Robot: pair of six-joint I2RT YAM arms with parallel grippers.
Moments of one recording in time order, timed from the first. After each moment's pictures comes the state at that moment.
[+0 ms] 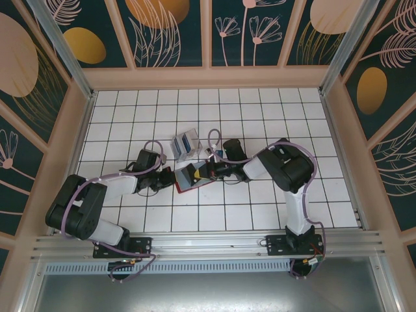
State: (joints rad) left arm -0.36 1.49 0.50 -0.01 0.41 -0.68; right arm 0.64 2.05 0.82 0.64 -0.93 0.86
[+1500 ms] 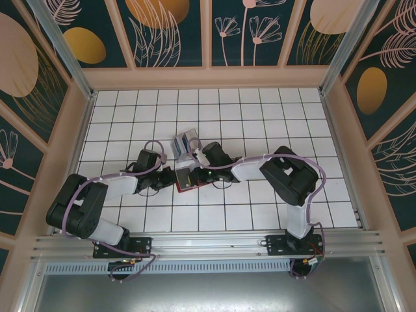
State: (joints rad) left arm -0.37 1.49 0.49 0.02 0.40 -0.68; right arm 0.84 1.91 0.96 0.13 -0.49 0.54
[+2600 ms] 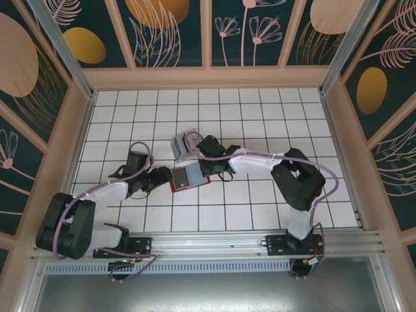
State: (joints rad) left arm -0.29 1.33 0.45 -0.10 0.34 -0.75; right arm 0.86 1.84 1.14 -0.36 0.04 0.47
